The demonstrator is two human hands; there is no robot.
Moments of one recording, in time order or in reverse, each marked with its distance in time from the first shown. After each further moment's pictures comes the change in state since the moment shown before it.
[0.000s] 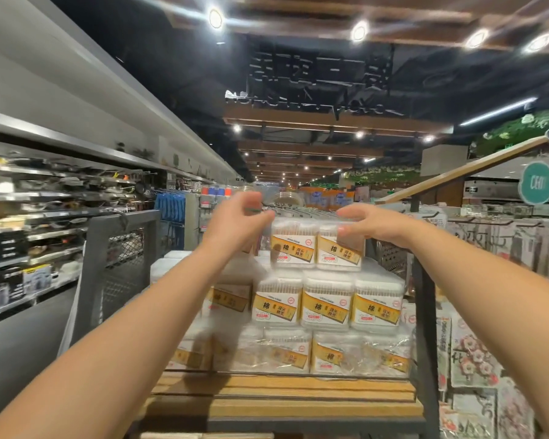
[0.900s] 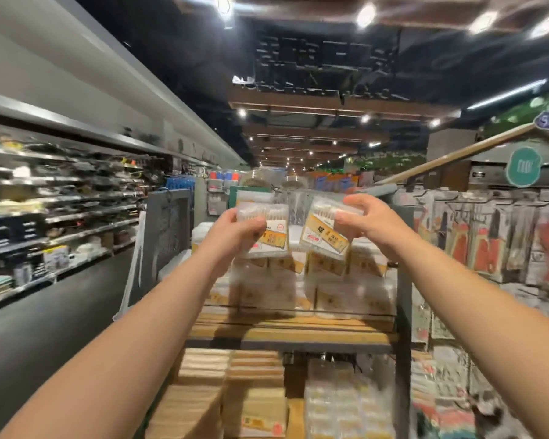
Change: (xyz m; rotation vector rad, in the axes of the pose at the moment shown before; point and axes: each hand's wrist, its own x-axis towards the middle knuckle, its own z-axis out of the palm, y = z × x) left_hand -0.103 -0.005 -0.051 -0.611 -0.190 -0.301; right_hand -0.122 -0.069 0.056 0.432 0.326 -0.014
